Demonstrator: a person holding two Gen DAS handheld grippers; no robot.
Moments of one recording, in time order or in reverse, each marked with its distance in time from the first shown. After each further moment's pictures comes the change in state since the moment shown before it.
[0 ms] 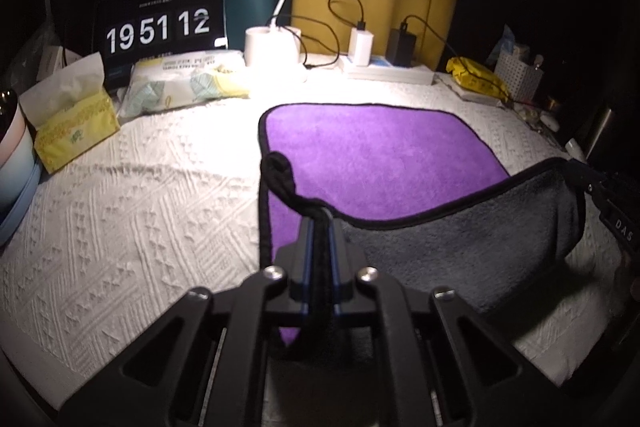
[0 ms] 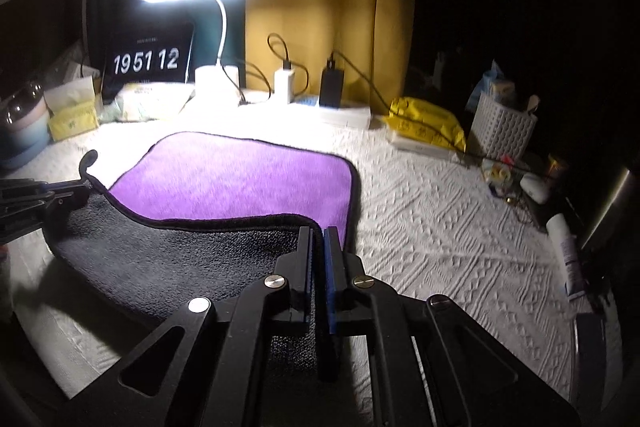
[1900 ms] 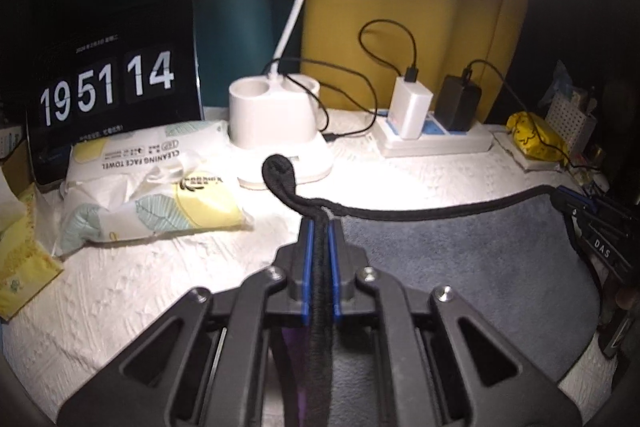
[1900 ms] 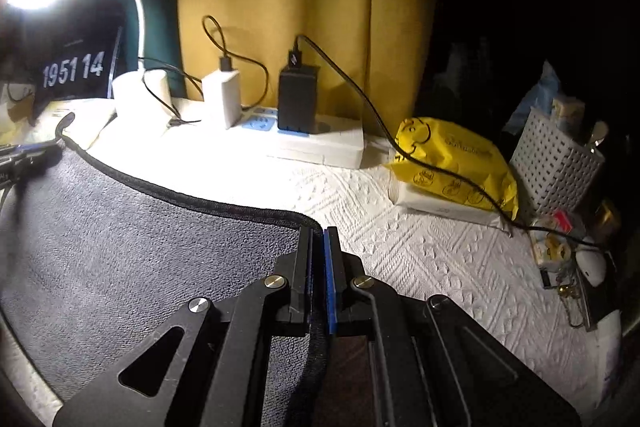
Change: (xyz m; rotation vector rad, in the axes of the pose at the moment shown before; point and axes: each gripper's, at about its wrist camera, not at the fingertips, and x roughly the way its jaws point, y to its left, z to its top) left arm 0.137 0.026 0.123 0.019 -0.041 0.023; right arm 0.175 -0.042 0.072 0.003 0.051 -0.026
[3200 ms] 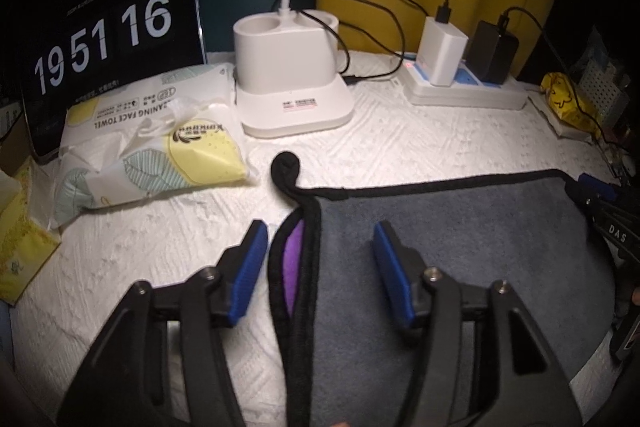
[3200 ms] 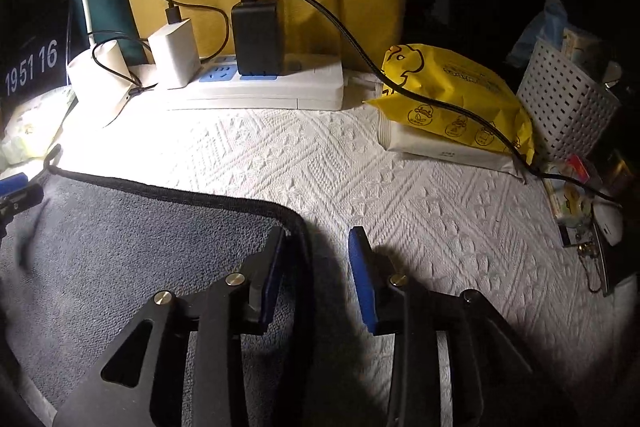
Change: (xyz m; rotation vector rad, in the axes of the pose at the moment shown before) left arm 0.029 0.001 -0.005 -0.009 0.186 0.076; right arm 0.036 -0.016 0.000 0.105 0.213 -0.017
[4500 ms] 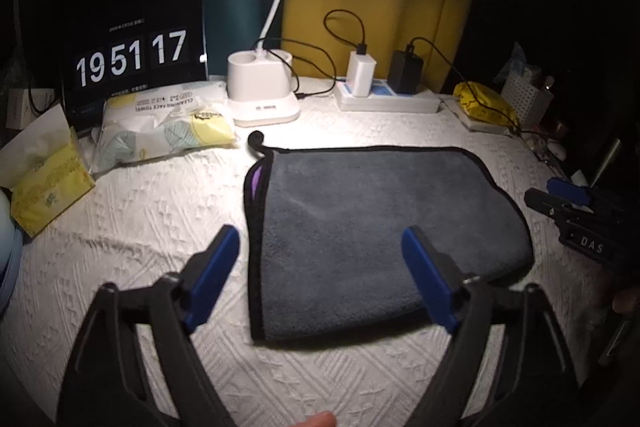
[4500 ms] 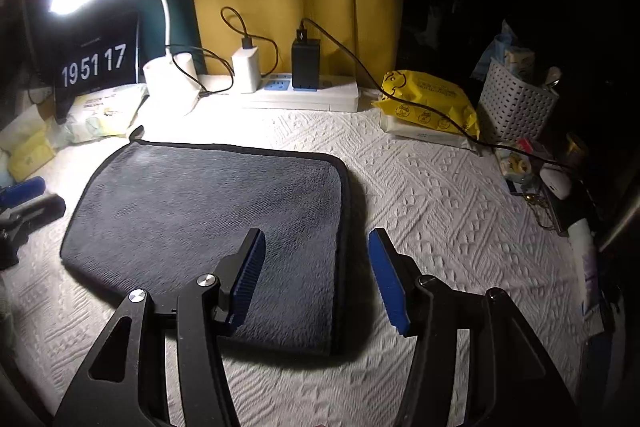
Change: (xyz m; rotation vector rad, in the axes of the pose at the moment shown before) left arm -0.128 -0.017 -0.068 -0.002 -0.136 -0.122; right arm -0.130 0.035 -0.059 -0.004 -0.079 0.018
